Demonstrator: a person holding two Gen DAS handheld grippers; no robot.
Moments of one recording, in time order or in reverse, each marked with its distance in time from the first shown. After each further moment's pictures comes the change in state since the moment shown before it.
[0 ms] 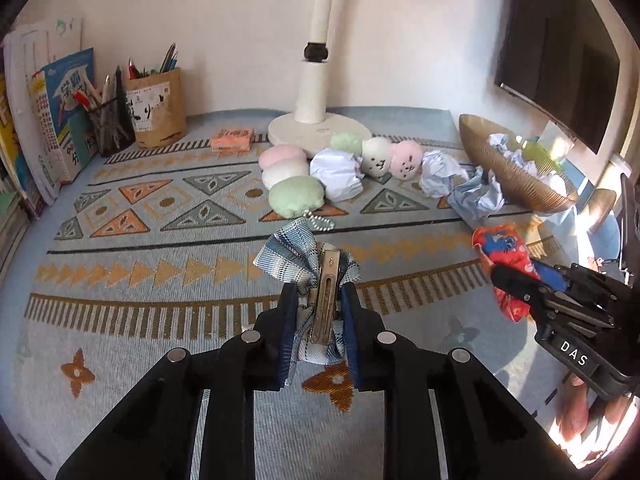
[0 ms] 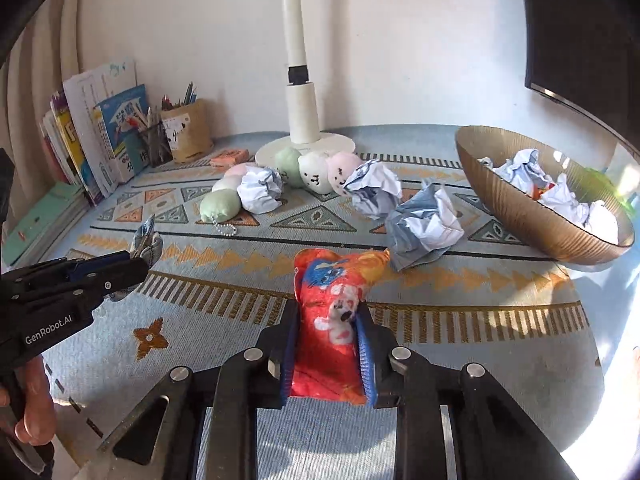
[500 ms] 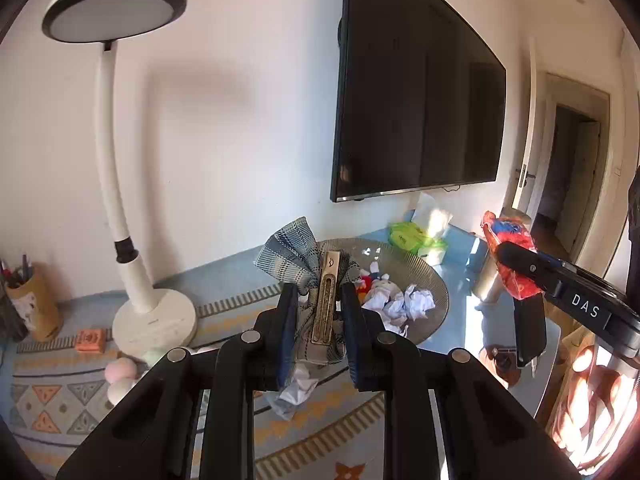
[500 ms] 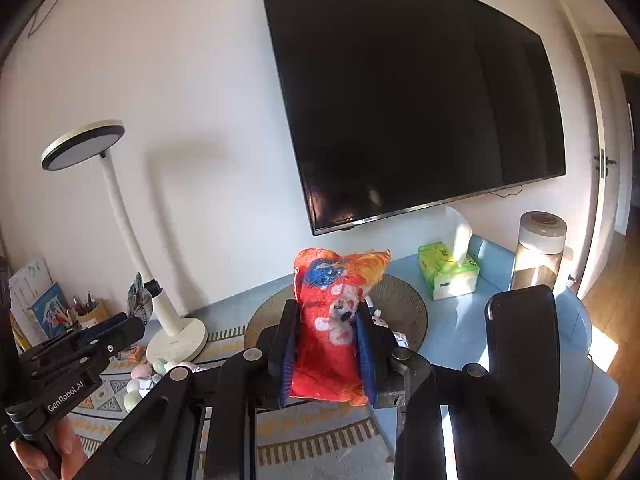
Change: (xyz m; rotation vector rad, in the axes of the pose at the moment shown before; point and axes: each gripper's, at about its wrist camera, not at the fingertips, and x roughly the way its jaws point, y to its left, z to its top) left arm -0.020 -0.178 0.136 0.241 -0.270 -0.299; right arm -0.134 -0.164 0.097 0.326 -0.323 -0.278
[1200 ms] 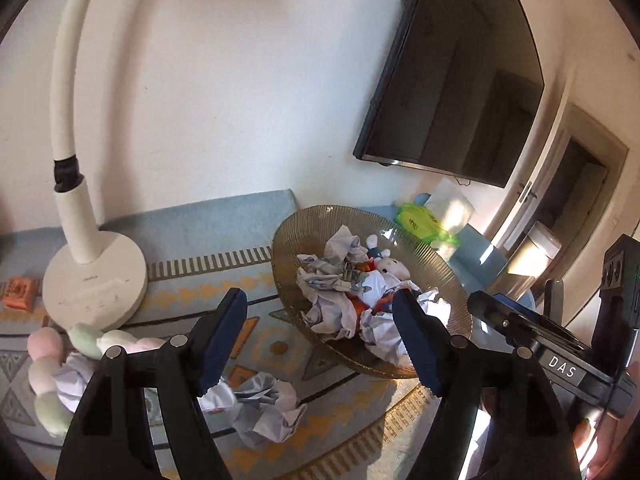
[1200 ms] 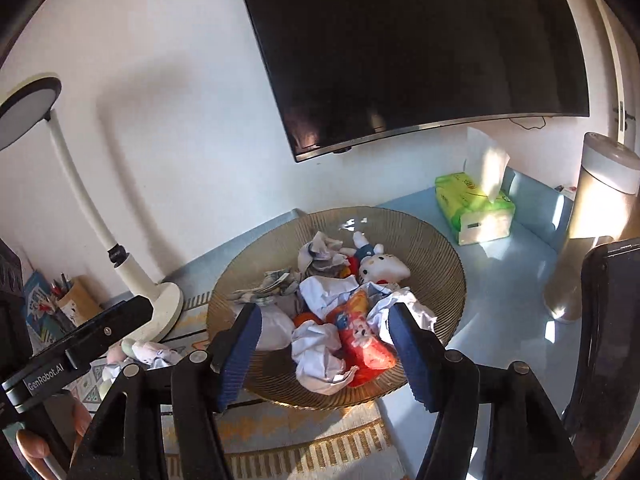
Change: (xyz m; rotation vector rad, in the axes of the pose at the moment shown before) left arm 0.082 0.060 -0.024 -0.207 0.128 -0.077; right arm 0.084 -0.003 -0.029 0.013 0.202 0.081
